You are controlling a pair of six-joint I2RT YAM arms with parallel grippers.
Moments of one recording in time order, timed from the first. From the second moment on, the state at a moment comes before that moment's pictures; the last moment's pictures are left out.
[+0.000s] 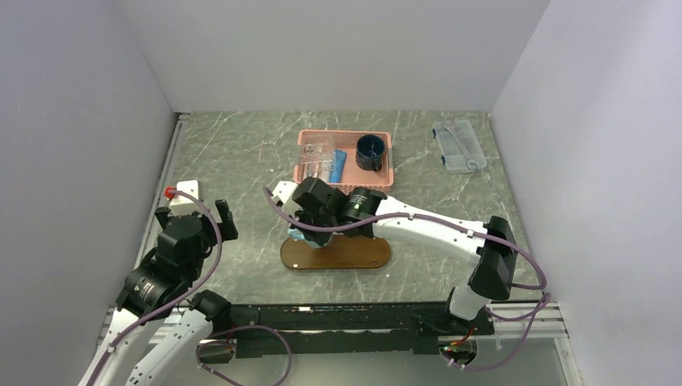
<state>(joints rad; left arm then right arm) -0.49 0.44 0.81 -0.79 -0.54 -0.30 1.13 1.63 1.50 -0.74 0.02 0.01</state>
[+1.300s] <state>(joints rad) -0.48 0.29 0.80 -0.82 -0.67 -0.34 1.23 1.85 1.55 -0.63 0.02 0.08</state>
